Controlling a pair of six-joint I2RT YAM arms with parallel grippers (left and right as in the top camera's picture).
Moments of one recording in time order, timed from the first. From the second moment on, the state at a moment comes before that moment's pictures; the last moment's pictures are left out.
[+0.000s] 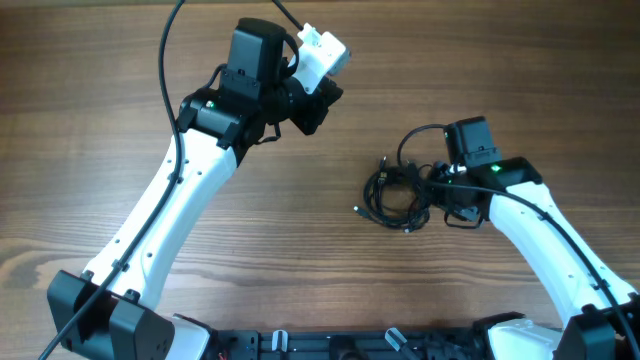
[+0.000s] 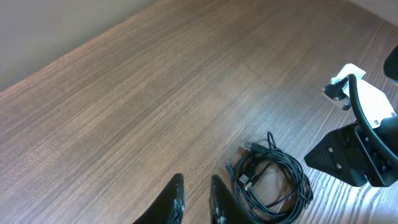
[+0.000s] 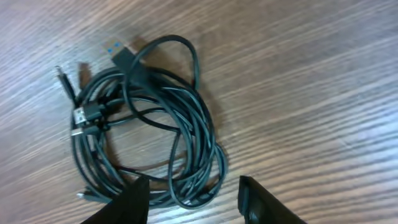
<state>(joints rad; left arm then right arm) -0.41 1.59 1.46 -0.59 0.43 0.23 0.24 1.40 0.87 -0.79 -0.02 0.72</state>
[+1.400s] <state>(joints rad) -0.41 1.59 1.46 -0.71 0.43 0.23 0.36 1.55 0.82 -0.71 0.11 0.90</state>
